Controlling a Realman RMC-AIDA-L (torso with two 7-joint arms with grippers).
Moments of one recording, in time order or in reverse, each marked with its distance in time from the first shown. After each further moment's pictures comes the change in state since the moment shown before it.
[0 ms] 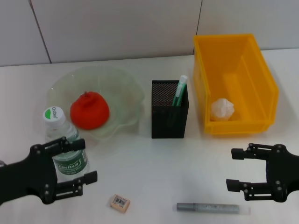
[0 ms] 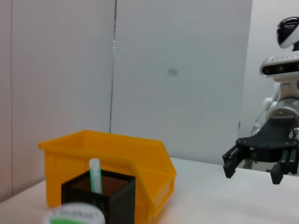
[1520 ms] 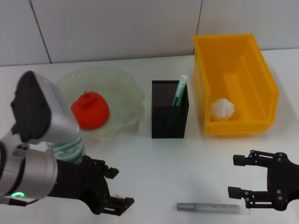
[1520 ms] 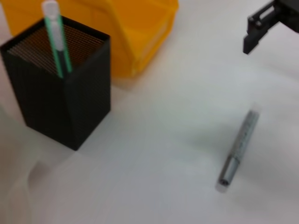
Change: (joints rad) left arm 0.197 0.002 1.116 1.033 0.194 -0.380 -1.248; right arm 0.009 -0.001 0.048 -0.136 -0.008 -0.006 -0.155
